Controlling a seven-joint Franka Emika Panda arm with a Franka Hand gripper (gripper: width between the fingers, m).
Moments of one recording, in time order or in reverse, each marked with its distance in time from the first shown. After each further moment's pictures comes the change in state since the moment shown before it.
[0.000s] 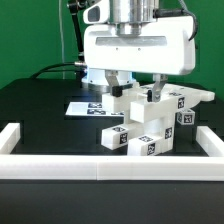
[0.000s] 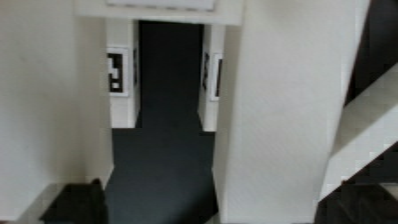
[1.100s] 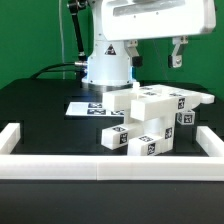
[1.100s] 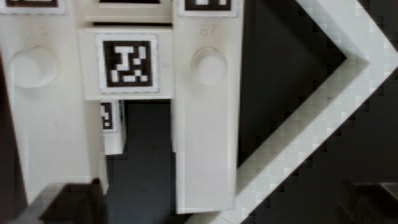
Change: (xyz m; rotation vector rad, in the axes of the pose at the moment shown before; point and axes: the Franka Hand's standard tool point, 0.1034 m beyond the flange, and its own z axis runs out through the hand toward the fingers) arm -0.030 -0.019 -0.052 0.051 -0.047 0.053
